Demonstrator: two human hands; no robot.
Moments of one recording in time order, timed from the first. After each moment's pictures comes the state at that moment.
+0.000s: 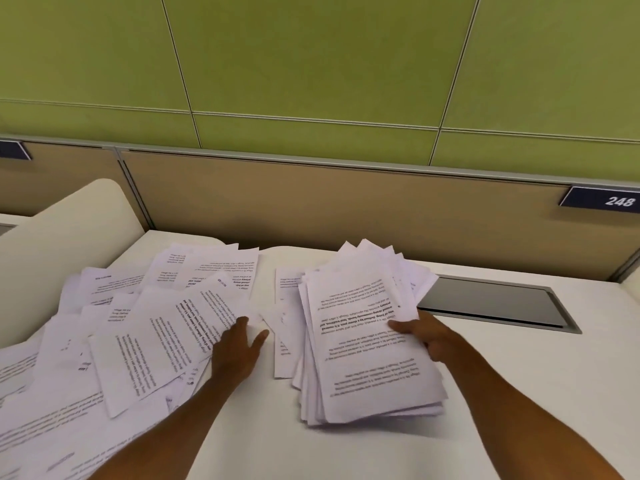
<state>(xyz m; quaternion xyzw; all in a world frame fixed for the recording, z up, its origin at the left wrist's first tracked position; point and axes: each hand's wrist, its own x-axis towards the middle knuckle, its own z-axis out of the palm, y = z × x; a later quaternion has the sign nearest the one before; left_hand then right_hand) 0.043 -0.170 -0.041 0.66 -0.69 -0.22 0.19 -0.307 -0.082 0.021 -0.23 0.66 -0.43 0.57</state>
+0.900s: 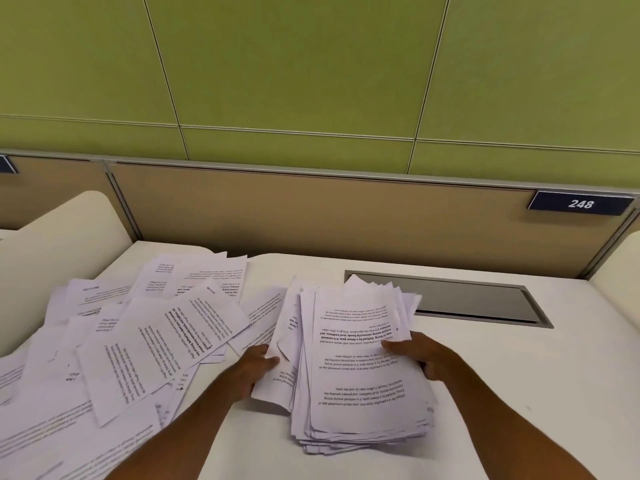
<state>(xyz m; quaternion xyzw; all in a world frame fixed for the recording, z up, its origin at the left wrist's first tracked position) 0.002 -0.145 -0.023 0.59 -0.49 -0.62 0.18 -0.324 -0.045 -0.003 -0.24 0.67 -0.37 0.59</state>
